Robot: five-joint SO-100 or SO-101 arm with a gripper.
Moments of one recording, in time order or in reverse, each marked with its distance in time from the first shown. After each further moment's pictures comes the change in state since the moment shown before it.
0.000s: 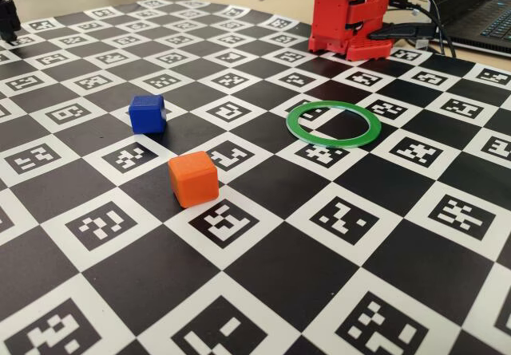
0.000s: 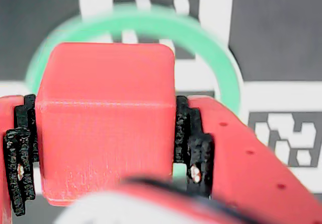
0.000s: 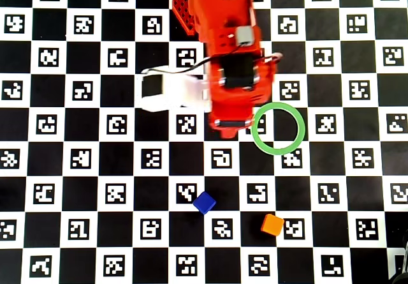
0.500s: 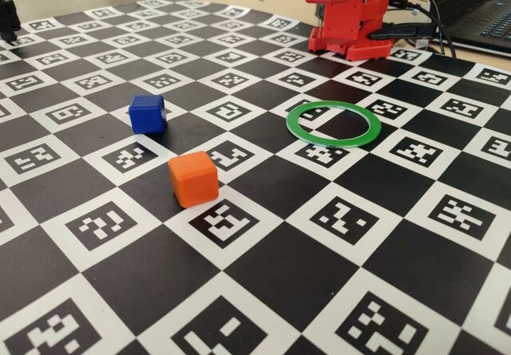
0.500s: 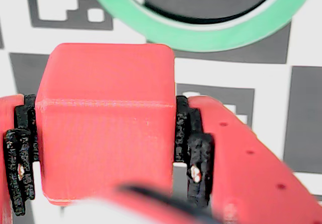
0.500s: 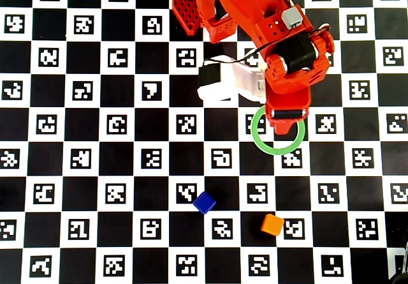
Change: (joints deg) arm -13.6 -2.0 0.0 -11.2 14.8
